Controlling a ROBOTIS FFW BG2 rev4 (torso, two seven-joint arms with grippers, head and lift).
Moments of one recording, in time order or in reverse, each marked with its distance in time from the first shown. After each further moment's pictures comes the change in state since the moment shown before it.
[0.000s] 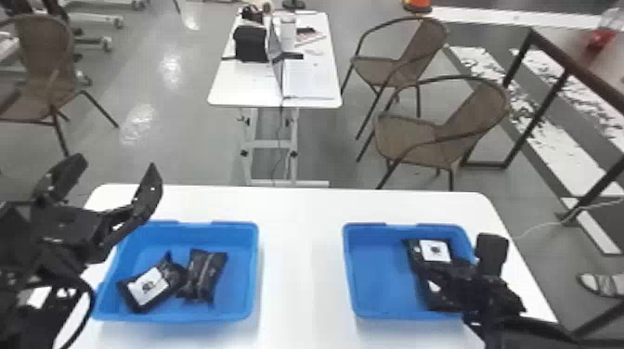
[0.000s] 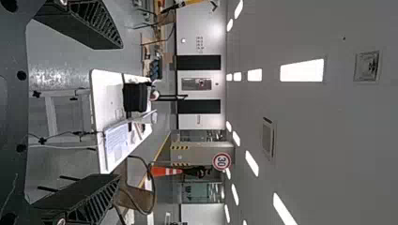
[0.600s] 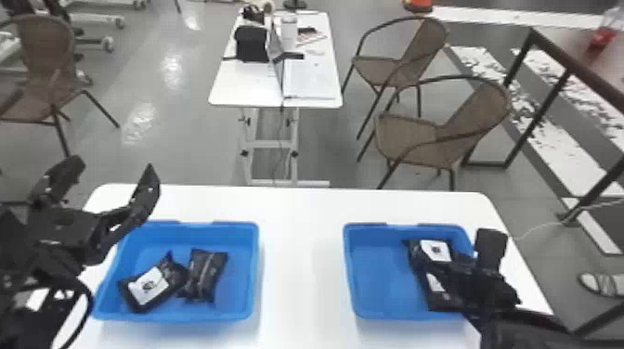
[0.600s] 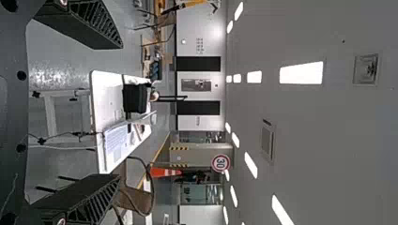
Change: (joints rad) left arm 0.005 0.000 0.007 0.001 0.012 -0.005 -0.001; right arm -0.073 -0.020 0.012 0.125 -0.015 -0.044 -0.080
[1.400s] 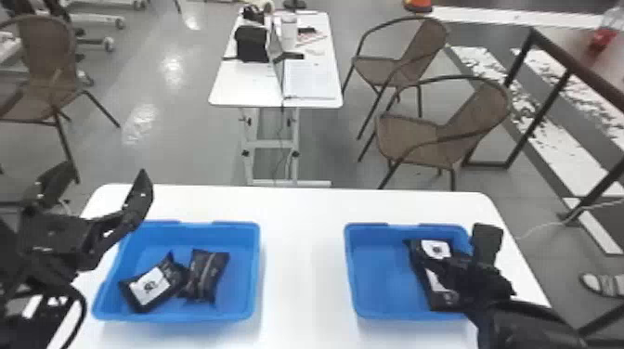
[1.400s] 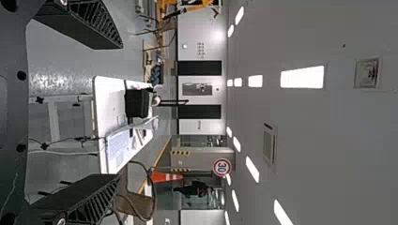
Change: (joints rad) left arm 0.016 0.000 0.020 0.000 0.007 -0.011 -0.003; right arm -0.075 -0.037 0.076 0.128 -0.078 -0.022 -0.036
